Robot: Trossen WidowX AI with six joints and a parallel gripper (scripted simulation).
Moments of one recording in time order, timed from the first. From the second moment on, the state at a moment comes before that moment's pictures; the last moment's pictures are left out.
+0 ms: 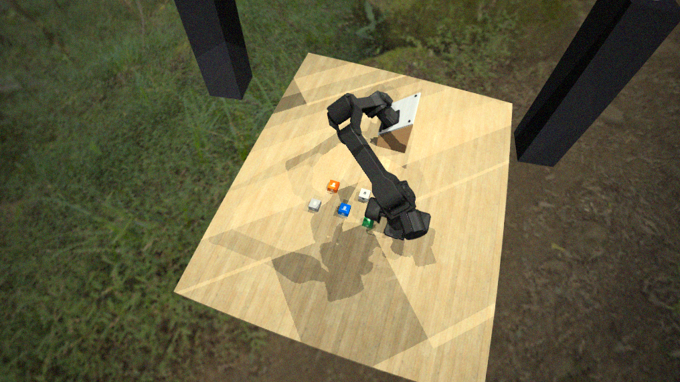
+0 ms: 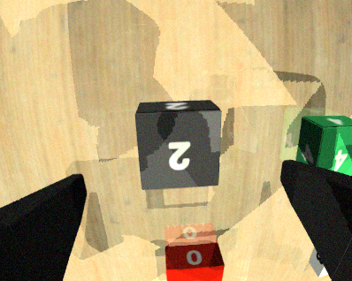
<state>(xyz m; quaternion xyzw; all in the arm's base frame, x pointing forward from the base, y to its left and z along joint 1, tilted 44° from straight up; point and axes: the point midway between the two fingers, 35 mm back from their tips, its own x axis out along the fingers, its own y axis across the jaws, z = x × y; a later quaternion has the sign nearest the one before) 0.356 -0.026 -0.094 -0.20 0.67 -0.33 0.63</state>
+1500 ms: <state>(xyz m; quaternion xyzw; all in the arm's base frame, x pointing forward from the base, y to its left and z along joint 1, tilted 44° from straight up) 0.328 -0.135 0.166 -0.18 0.66 -0.34 0.65</state>
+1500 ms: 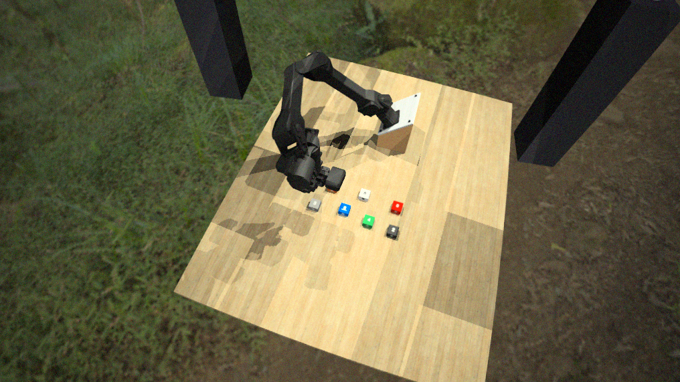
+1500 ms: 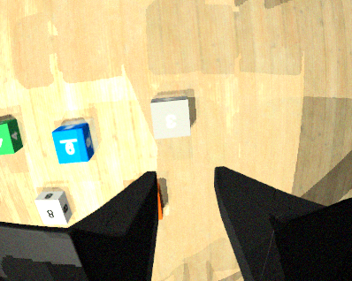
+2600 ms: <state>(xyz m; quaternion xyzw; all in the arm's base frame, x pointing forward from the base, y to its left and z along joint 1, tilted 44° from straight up) 0.314 -0.206 0.093 -0.20 0.66 -0.34 0.64</state>
